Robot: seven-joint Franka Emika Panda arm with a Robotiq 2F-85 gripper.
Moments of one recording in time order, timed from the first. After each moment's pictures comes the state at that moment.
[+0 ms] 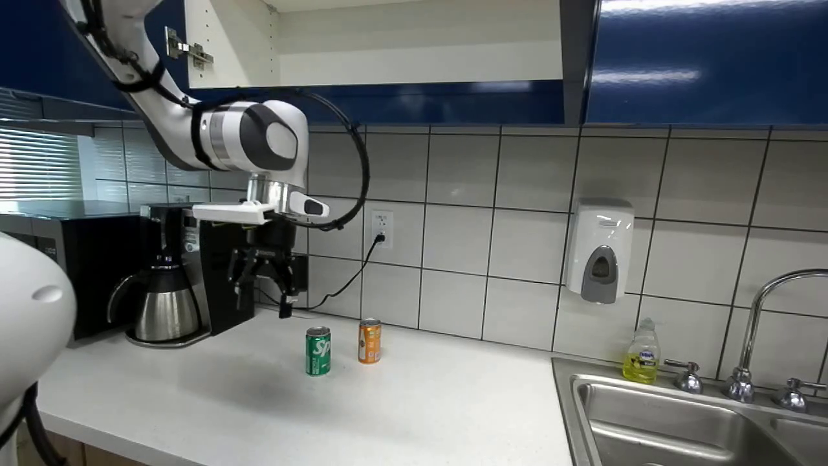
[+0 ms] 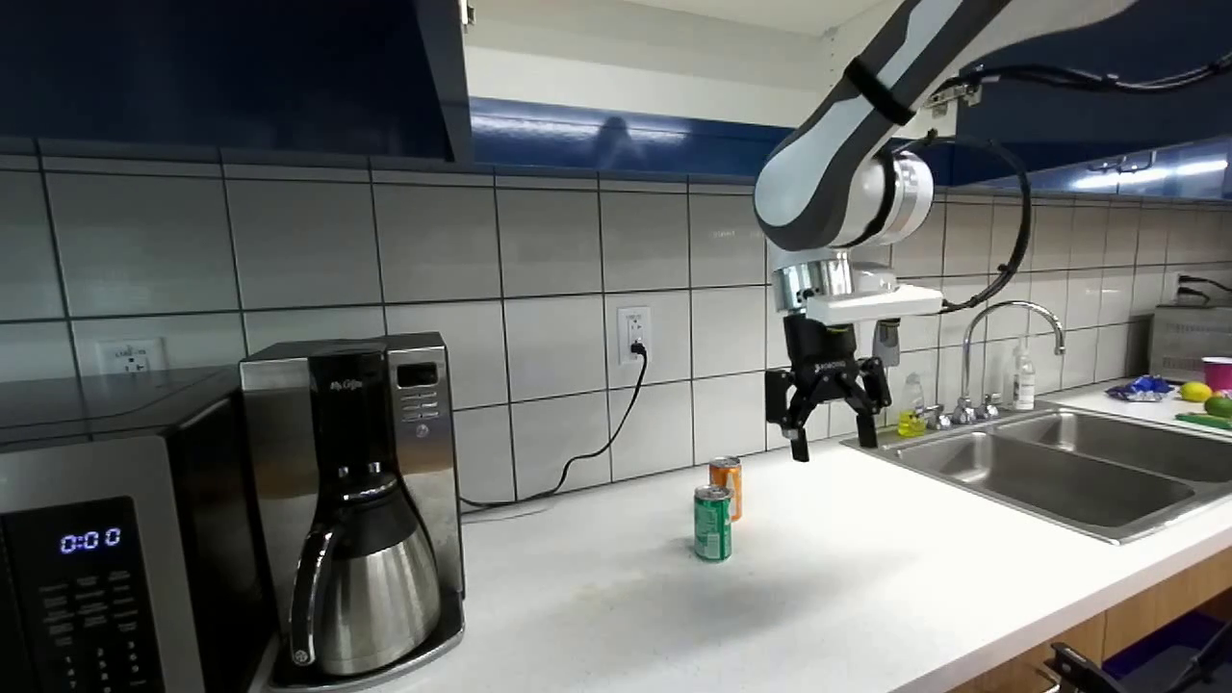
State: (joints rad) arm 0.03 -0.26 0.05 -2.56 0.01 2.11 0.13
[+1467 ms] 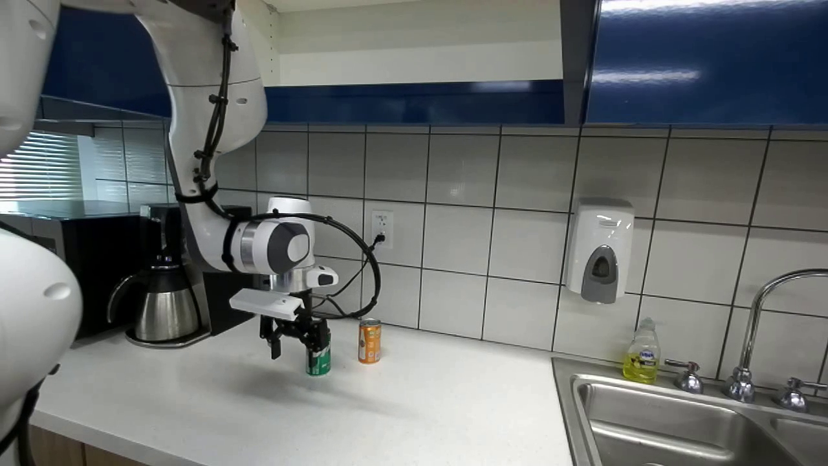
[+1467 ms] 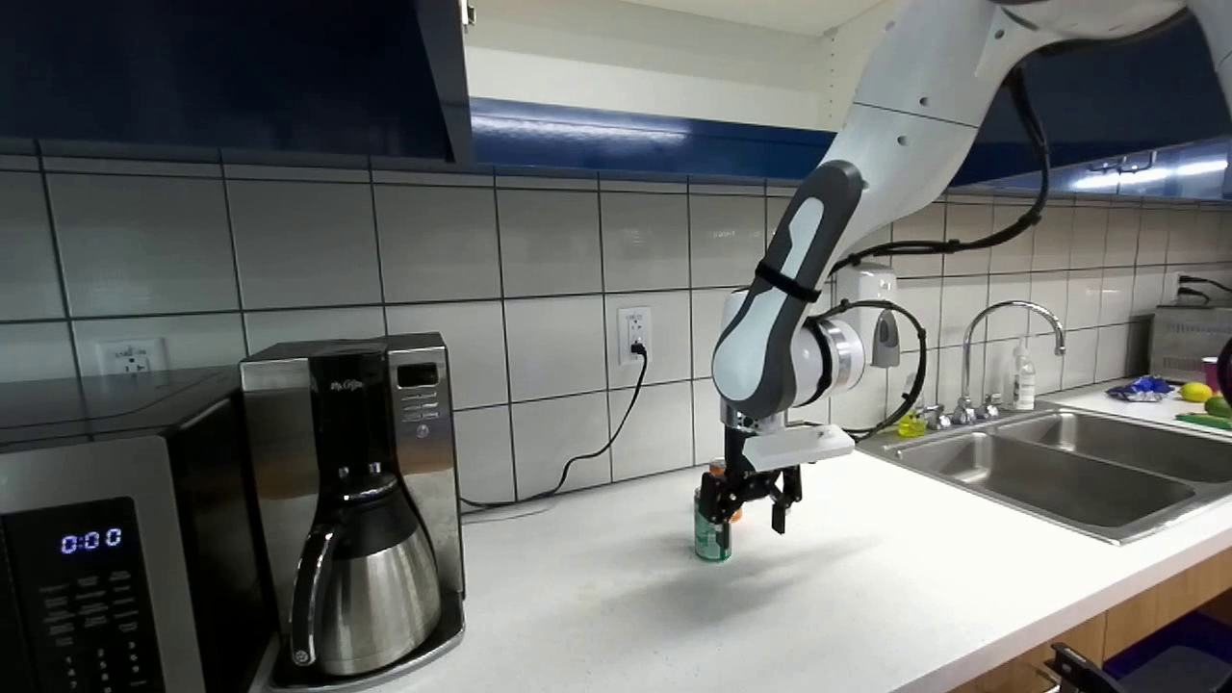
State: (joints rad) arm 0.07 0.29 0.04 -2.43 -0.06 2.77 0.13
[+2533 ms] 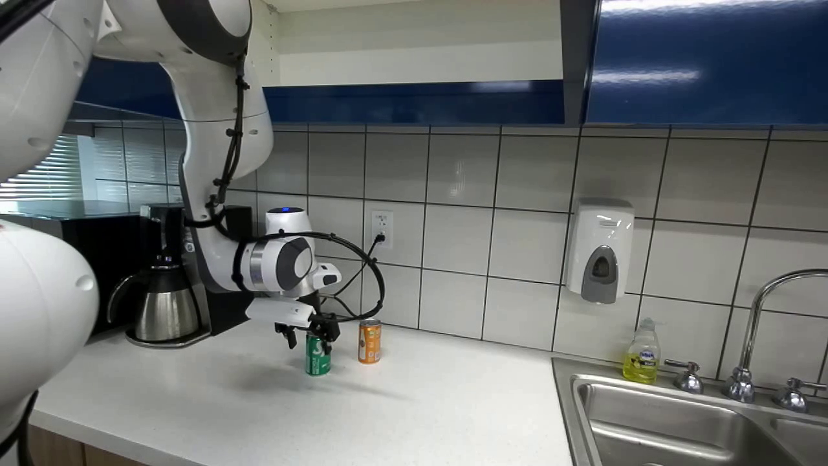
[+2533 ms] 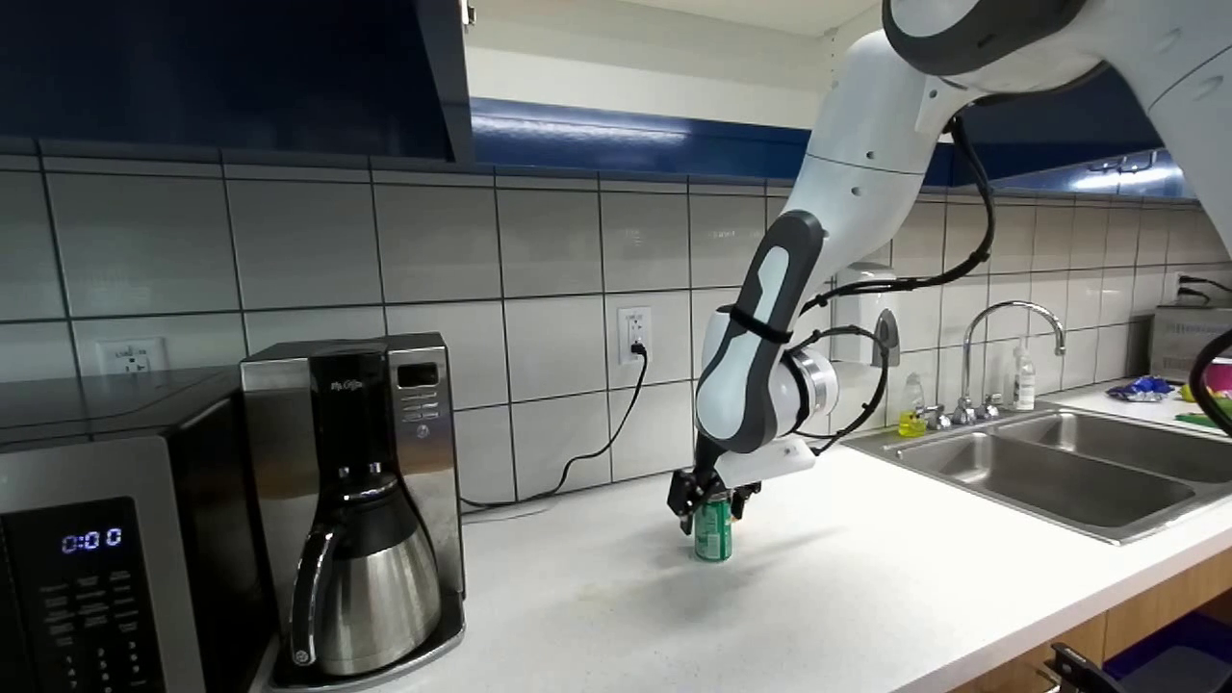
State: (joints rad) arm 0.20 0.44 -0.08 -2.32 -0.09 3.02 0.13
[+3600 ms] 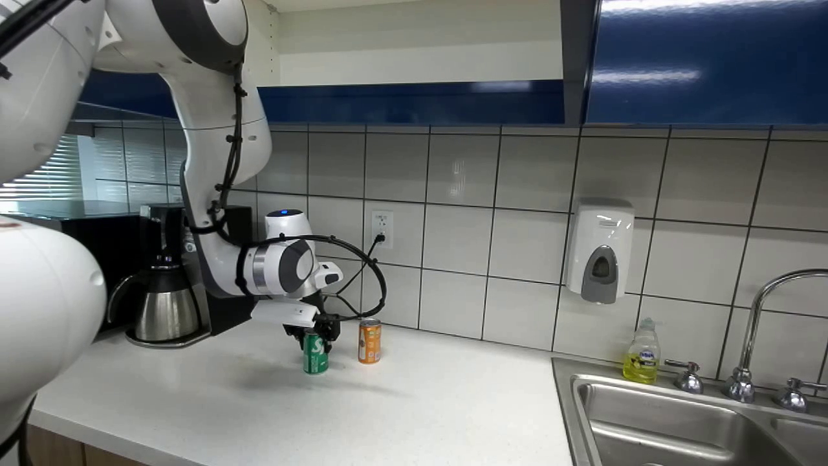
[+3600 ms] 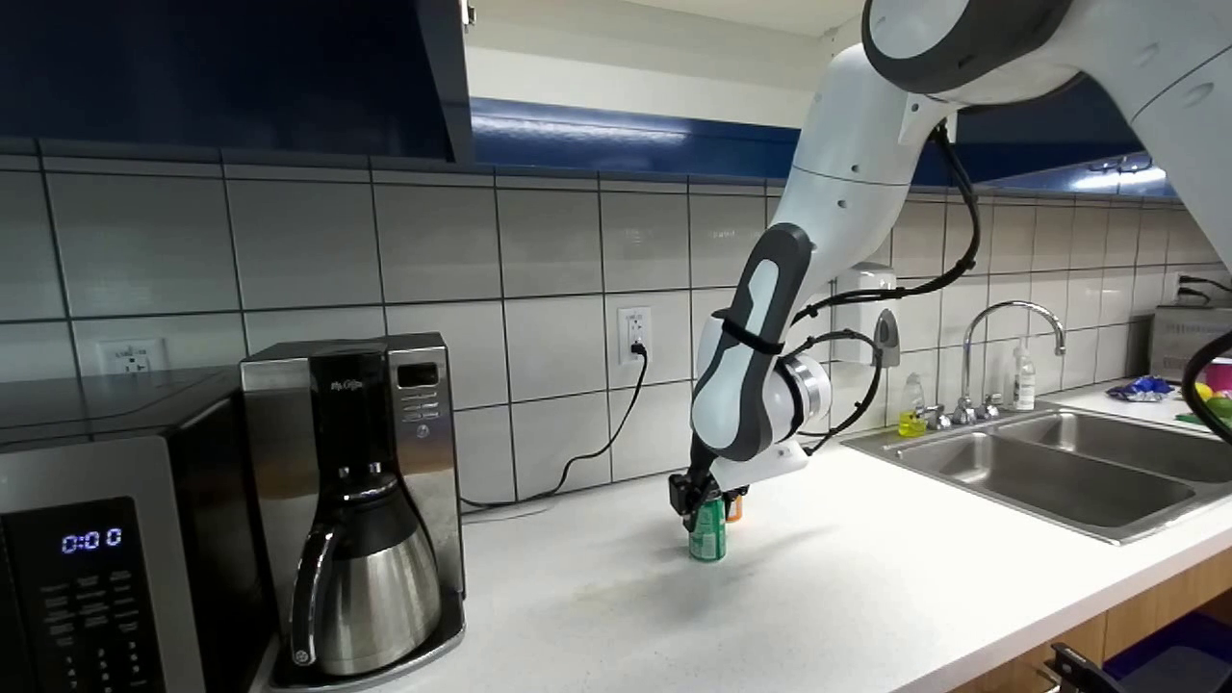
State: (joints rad) arm 0.28 0.48 -0.16 -2.29 -0.09 3.07 0.13
